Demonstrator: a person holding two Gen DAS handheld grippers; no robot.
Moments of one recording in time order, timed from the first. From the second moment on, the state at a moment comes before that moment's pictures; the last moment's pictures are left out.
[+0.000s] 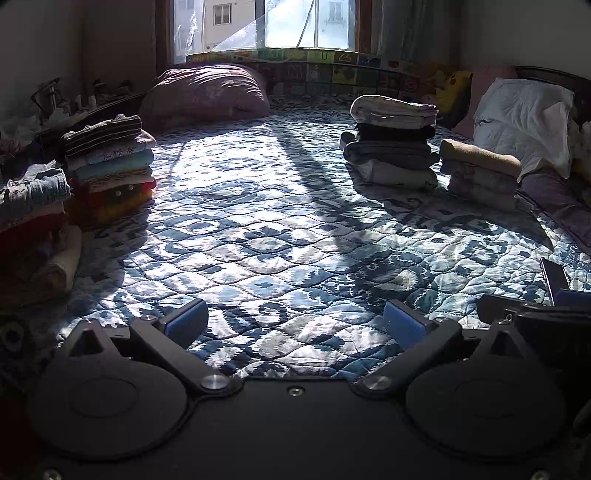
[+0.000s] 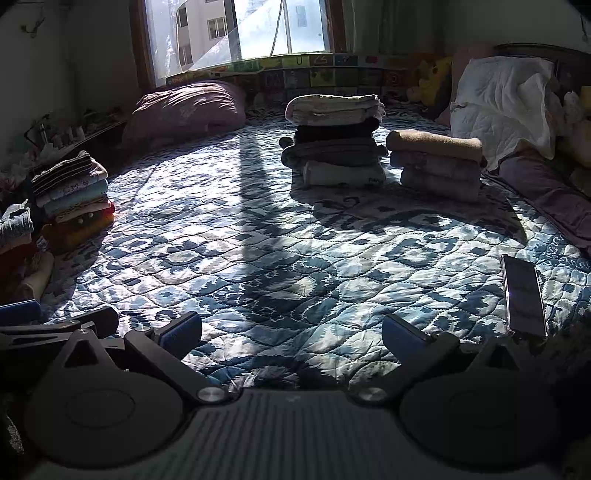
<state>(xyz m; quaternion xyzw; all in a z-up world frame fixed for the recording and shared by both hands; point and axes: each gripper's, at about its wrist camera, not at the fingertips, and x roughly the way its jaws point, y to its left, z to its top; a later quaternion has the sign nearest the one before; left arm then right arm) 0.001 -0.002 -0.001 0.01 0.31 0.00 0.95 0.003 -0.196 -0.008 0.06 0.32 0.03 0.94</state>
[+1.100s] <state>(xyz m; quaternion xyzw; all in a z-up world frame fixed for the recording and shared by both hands) -0.017 -0.011 0.009 0.00 0.30 0.00 0.95 -0.016 -0.200 0.007 0.05 0.30 0.04 0.95</state>
